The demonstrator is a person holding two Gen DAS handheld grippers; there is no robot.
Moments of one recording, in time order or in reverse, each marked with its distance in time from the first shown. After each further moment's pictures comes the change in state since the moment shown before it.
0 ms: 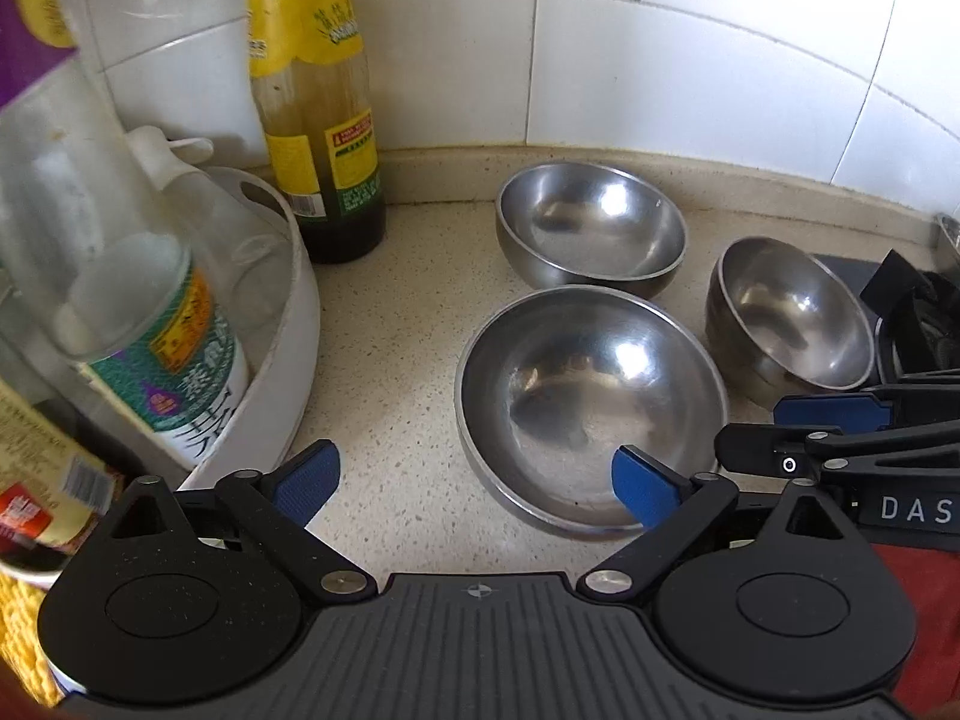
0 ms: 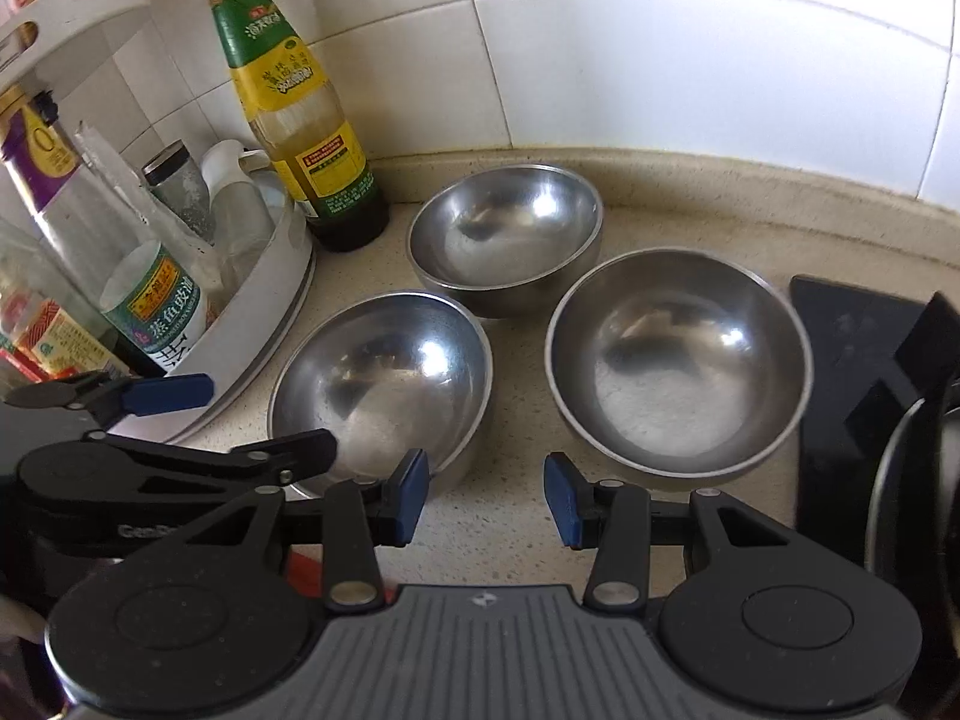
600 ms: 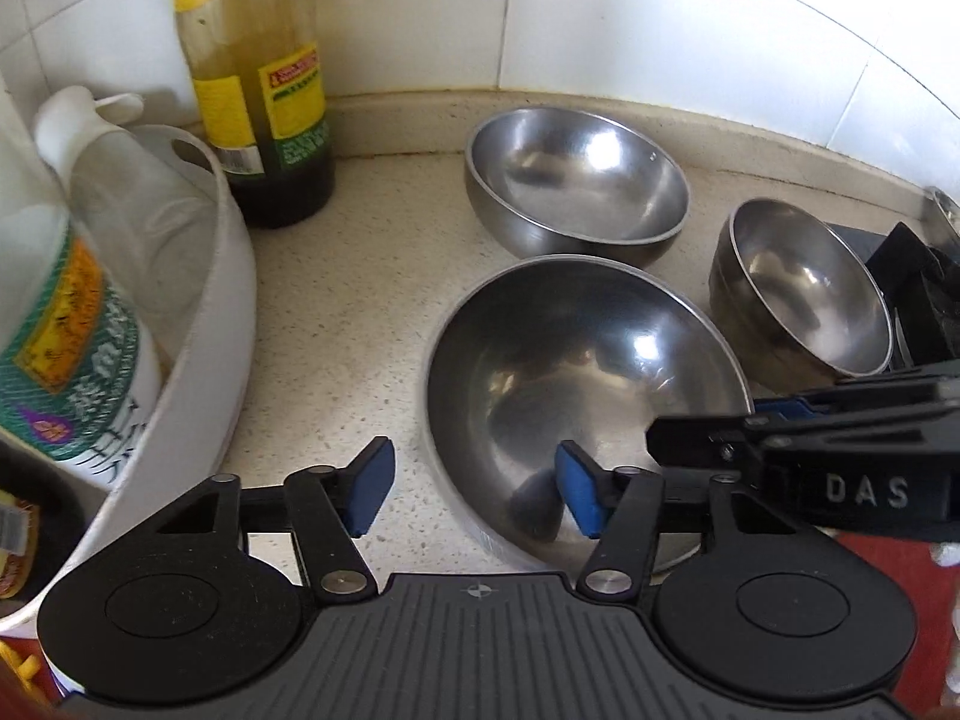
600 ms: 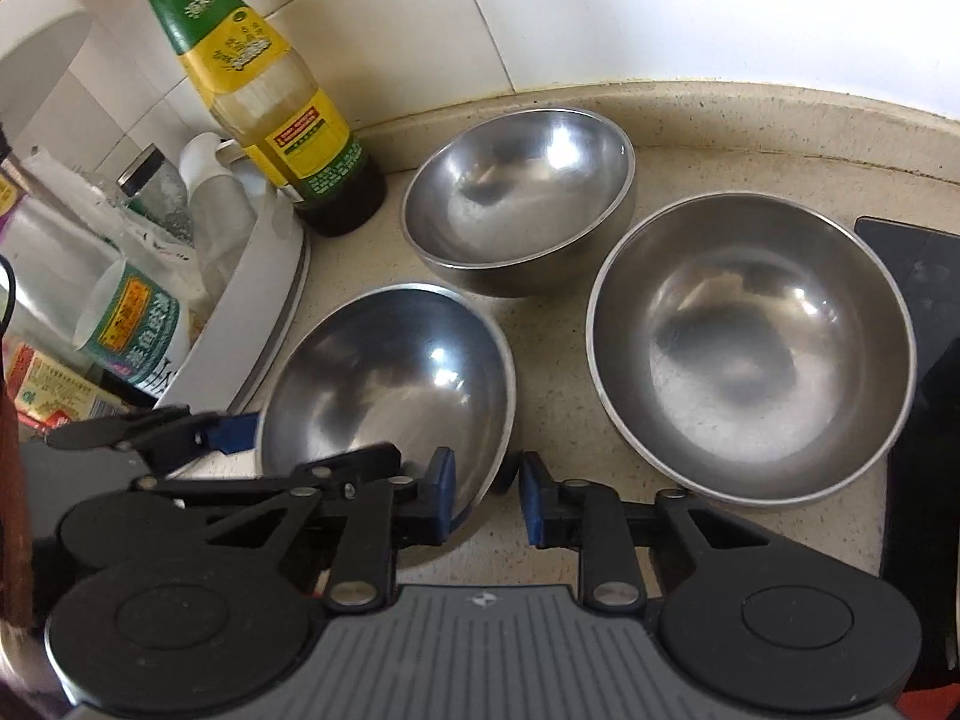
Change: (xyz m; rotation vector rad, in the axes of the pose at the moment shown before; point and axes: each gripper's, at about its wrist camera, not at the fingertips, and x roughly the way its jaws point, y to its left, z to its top) left arm 0.041 0.005 0.008 0.018 0.086 -0.091; right arm 0.043 -0.003 0.013 0.100 0.087 0.063
